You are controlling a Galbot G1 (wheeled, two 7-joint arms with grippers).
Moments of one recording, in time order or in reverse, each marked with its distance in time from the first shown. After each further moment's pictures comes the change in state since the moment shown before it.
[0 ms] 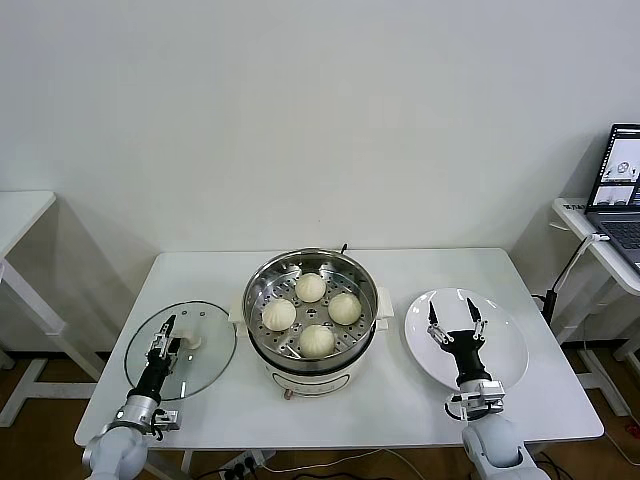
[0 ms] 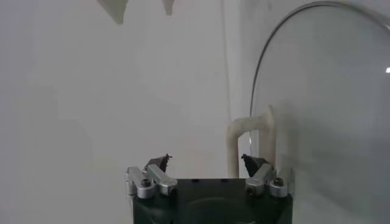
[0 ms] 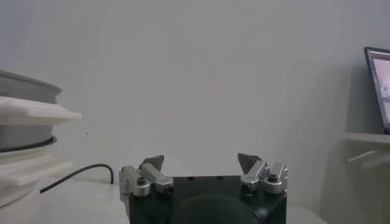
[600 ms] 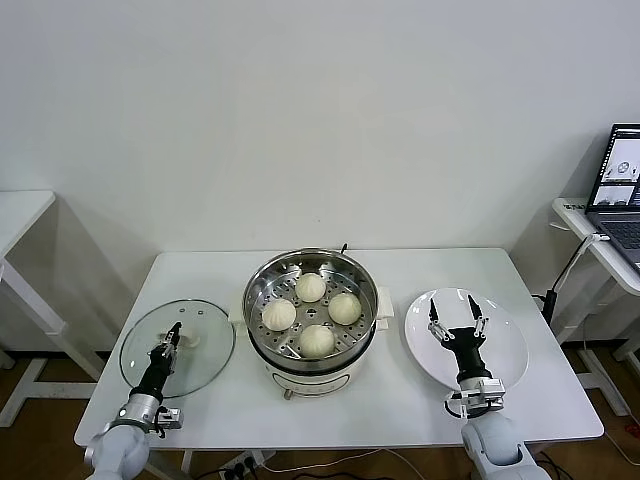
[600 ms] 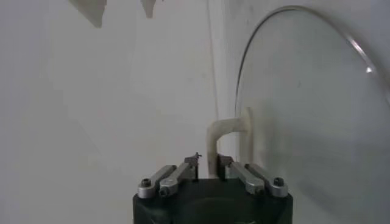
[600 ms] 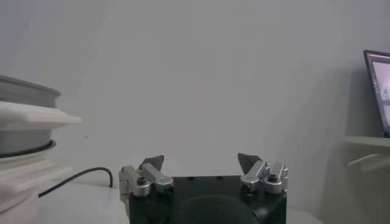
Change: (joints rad) left arm -0.005 -0.011 -0.009 -0.007 0.021 0.005 0.021; right arm 0.003 0.002 0.004 0.010 -0.004 0.001 0.007
